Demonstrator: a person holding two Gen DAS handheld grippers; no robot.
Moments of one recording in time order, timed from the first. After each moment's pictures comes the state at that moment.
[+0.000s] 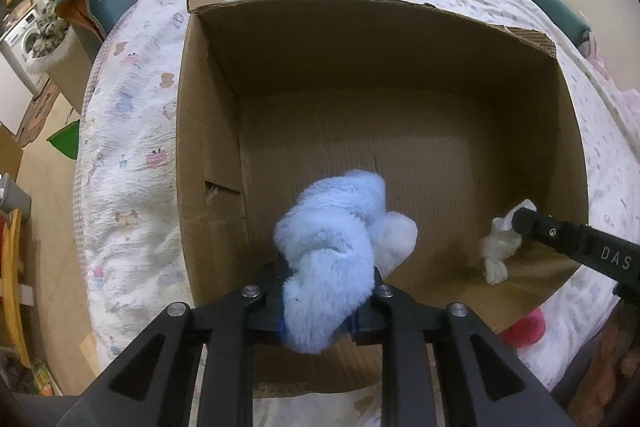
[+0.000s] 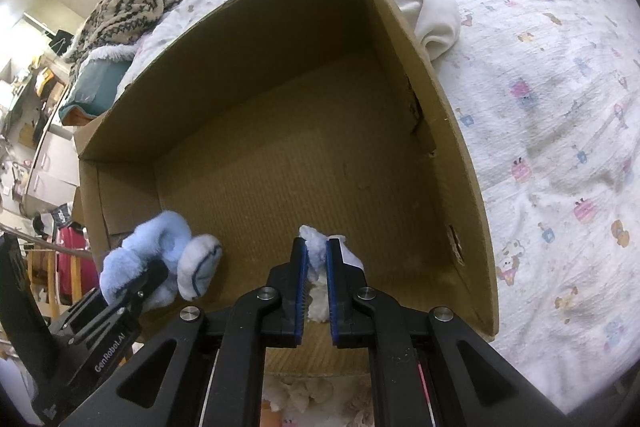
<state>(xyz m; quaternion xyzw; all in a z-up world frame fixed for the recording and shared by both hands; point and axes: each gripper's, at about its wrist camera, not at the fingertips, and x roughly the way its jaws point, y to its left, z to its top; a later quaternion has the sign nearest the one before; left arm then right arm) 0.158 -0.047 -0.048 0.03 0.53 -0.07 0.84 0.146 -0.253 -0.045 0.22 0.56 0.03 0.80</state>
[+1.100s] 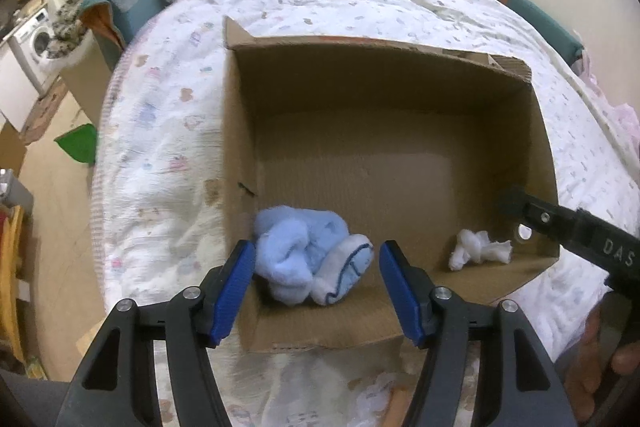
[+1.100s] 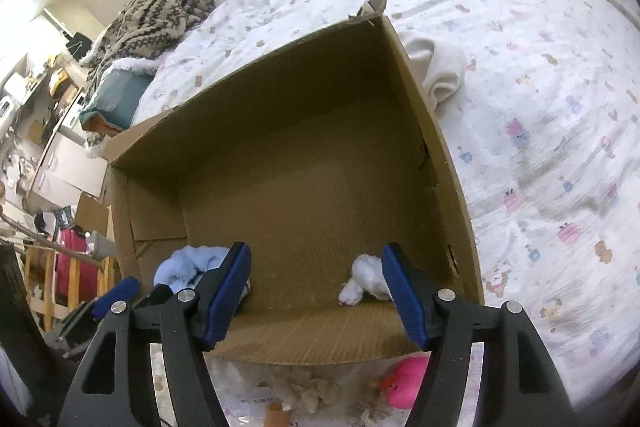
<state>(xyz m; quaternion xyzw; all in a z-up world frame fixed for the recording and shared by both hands) 0.137 -0.031 -0.015 0.01 0.50 -0.06 0.86 0.124 -0.250 -0.010 0.20 0.51 0.03 0.84</state>
